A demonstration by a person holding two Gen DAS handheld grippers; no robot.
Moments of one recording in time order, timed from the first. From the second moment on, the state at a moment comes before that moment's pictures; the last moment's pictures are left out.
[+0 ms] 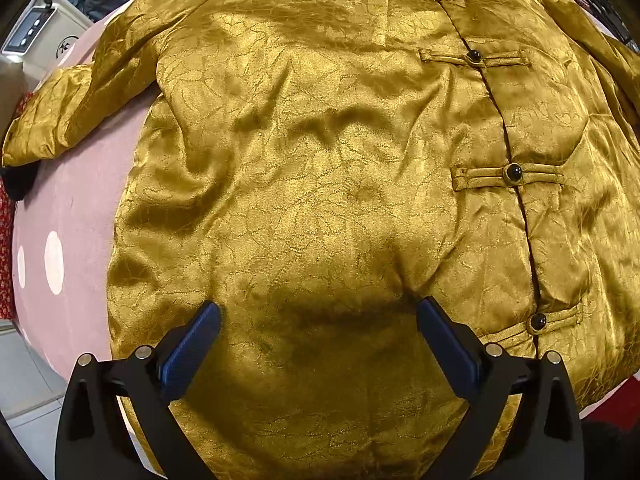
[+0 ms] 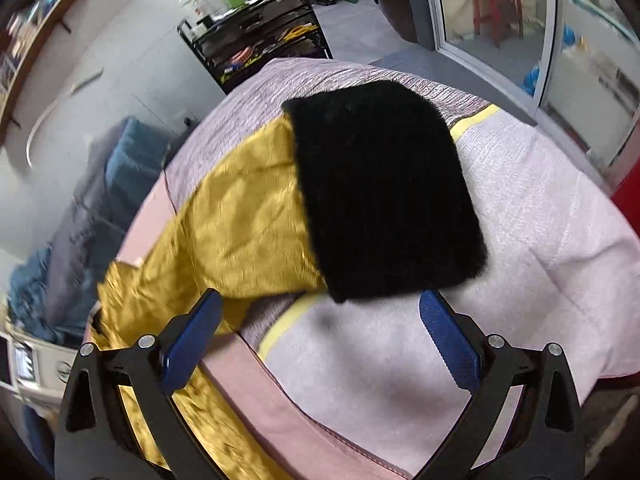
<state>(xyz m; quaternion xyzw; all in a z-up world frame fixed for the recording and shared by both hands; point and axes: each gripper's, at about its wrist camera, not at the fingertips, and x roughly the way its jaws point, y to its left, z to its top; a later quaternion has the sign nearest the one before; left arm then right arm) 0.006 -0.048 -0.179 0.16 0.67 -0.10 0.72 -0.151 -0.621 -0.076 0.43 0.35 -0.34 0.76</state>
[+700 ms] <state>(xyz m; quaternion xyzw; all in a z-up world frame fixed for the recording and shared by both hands) -0.001 -0.042 -0.182 0.17 0.67 -0.09 0.72 -0.188 -0.725 -0.007 0.54 0.16 -0.36 0.75</state>
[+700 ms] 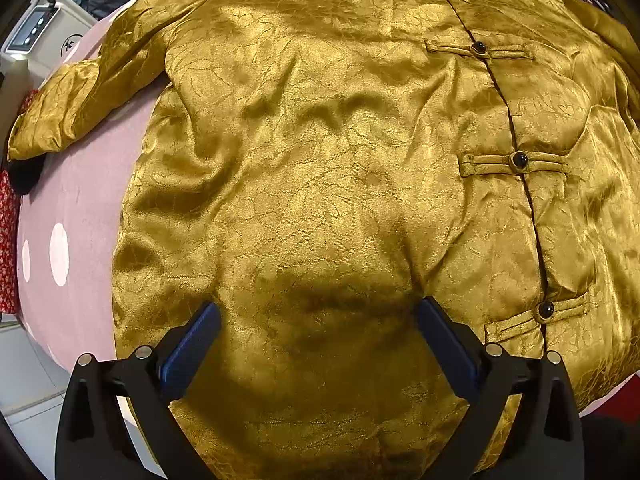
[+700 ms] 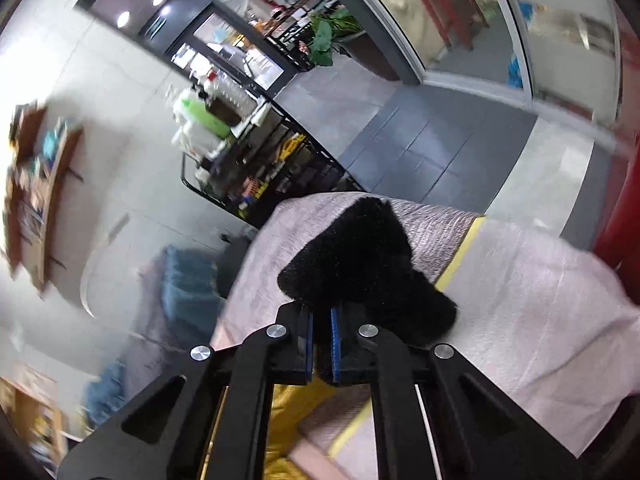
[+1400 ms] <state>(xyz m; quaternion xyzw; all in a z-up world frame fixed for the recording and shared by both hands) -0.013 -0.040 -0.159 0.19 0.65 -0.08 0.73 -0.148 -0.760 -0.045 0.49 0.24 -0.45 0.71</state>
